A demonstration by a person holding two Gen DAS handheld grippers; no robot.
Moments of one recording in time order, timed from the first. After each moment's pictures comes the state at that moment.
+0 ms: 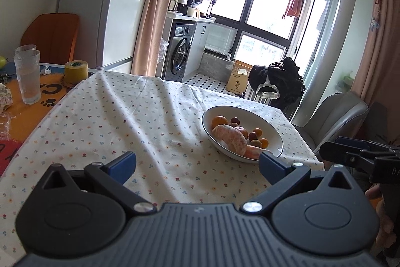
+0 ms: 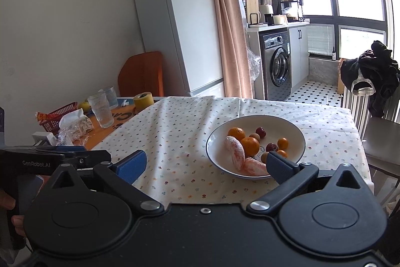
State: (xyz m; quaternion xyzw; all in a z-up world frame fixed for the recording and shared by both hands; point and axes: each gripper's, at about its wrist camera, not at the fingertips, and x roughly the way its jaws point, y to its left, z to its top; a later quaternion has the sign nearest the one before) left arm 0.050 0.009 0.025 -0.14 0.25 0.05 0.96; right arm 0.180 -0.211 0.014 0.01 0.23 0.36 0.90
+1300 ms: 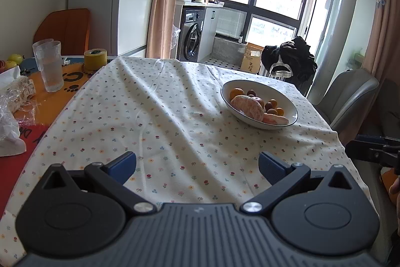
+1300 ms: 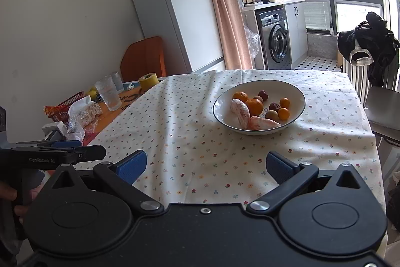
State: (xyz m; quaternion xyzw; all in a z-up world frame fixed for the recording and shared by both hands) left arm 0.011 0.011 0.010 -0.10 0.29 0.08 0.95; right arm 0.145 -0.229 -0.008 0.03 0.28 0.36 0.89
